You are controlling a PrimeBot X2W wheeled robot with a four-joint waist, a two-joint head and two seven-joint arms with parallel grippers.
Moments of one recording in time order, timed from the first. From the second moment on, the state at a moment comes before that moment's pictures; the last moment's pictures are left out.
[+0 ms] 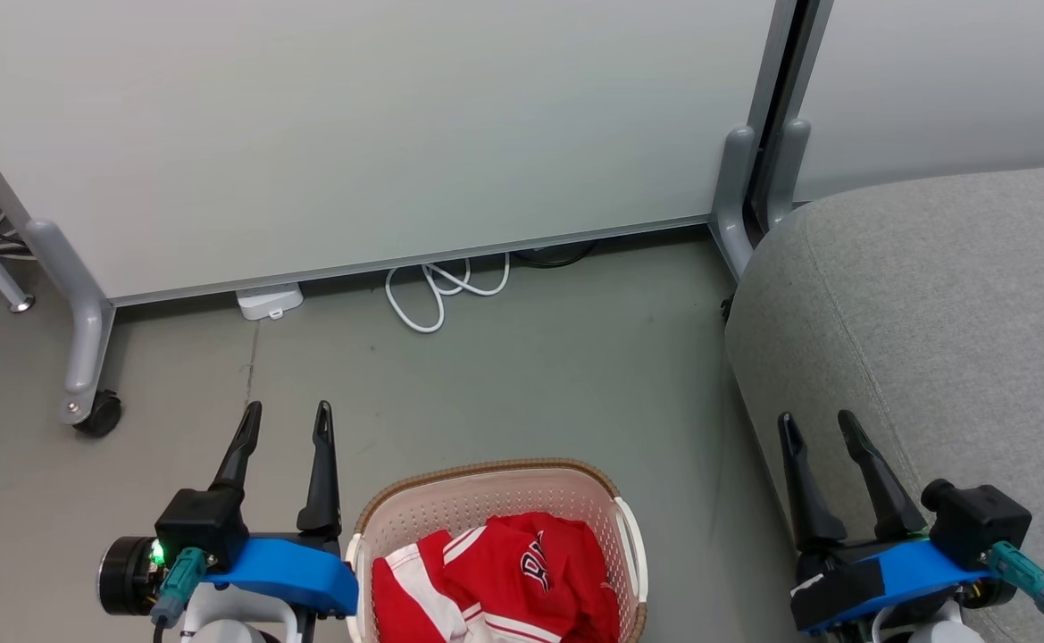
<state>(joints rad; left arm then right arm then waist) -0.10 0.10 -0.15 0.26 -0.22 -0.02 -0.21 -0.08 -0.05 0.05 0.22 0.32 0.13 -0.21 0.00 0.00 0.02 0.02</state>
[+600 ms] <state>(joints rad) -0.10 0.08 -0.14 0.30 -0.12 -0.05 -0.25 -0.08 -0.05 0.07 0.22 0.18 0.13 -0.25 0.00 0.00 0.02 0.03</state>
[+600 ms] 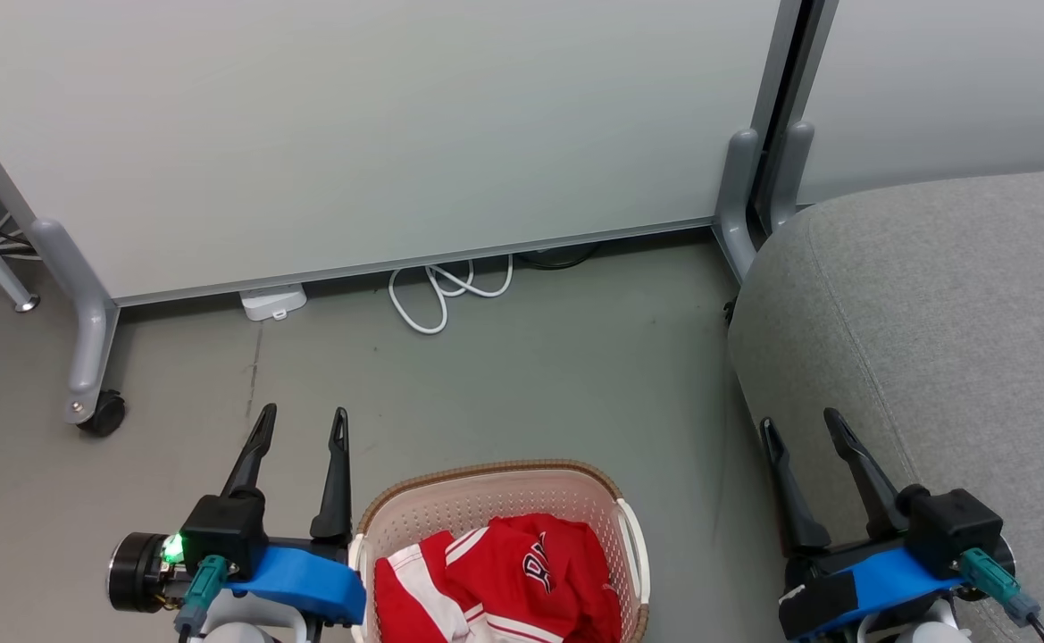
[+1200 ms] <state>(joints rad) -0.10 0.06 -0.09 0.32 -0.10 -0.09 -0.26 -0.08 -0.05 0.07 0.24 0.15 0.13 -0.26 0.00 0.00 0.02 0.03</state>
